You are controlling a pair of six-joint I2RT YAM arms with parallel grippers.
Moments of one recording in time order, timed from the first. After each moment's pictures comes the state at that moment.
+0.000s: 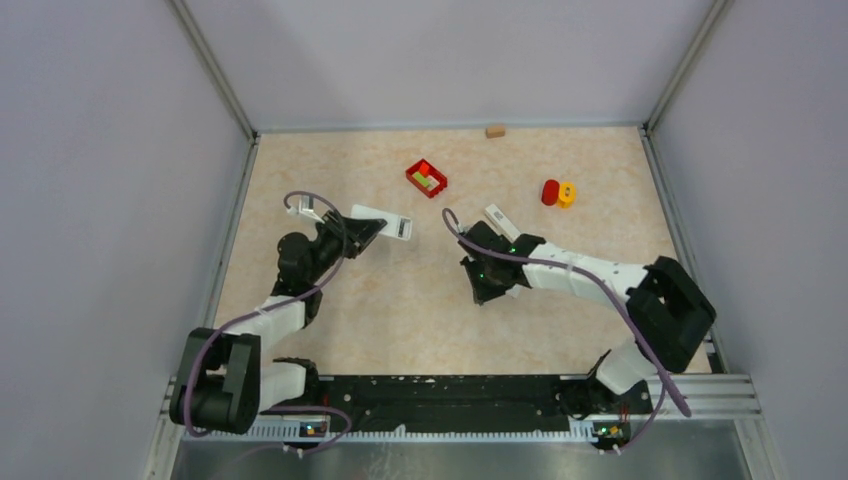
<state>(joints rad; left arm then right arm) -0.14 1.18 0.33 0.85 0.48 -1.18 0.86 1.58 0.99 -0.63 0.09 0.45</state>
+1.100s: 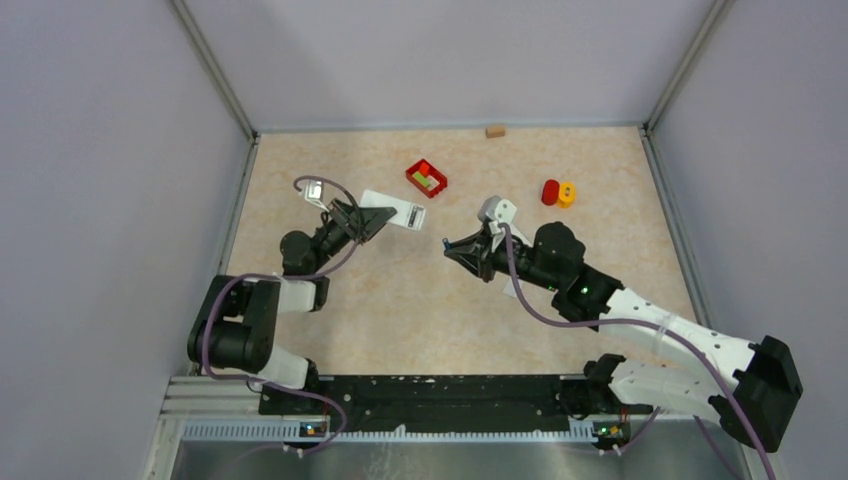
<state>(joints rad) -0.14 1.47 0.39 1.39 0.67 -1.34 0.86 1.00 0.71 0.22 -0.26 0.00</state>
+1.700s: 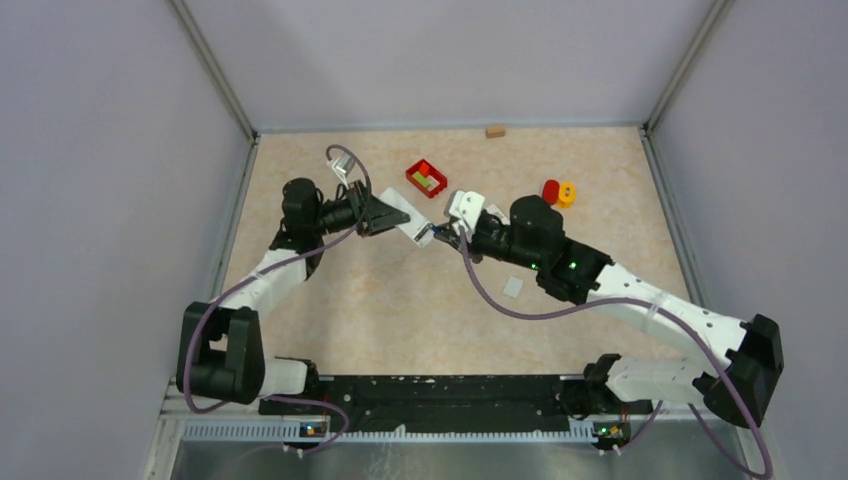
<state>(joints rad) -0.16 1.36 0.70 0.60 0.99 -1.15 0.89 1.14 0.97 -0.01 -0.20 -0.31</state>
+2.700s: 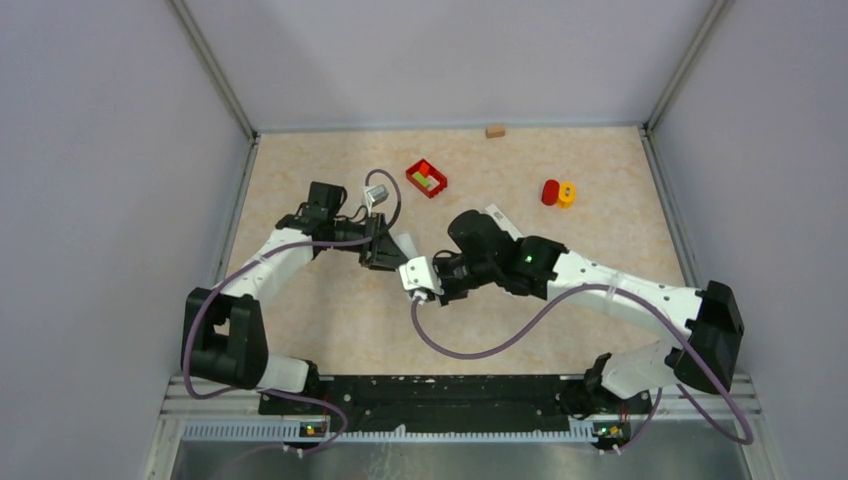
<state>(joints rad) -0.22 1.41 0.94 -0.49 1.22 -0.39 1.05 1.36 1.17 -0.47 -0.44 -0.76</state>
